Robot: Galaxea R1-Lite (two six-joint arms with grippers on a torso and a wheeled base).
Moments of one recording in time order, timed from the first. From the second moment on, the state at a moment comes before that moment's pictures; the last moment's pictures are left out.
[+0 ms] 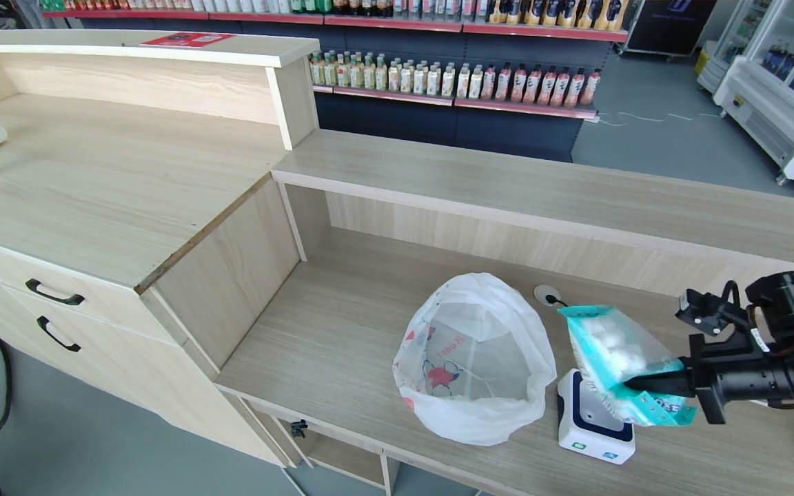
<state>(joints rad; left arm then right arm) 0.00 0.00 0.00 0.00 -0.01 0.00 -0.22 1.79 -0.80 0.07 0.85 -0.94</state>
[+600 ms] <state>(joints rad) 0.00 0.00 0.00 0.00 -0.01 0.00 -0.37 1.40 -0.69 0.08 0.85 -0.94</state>
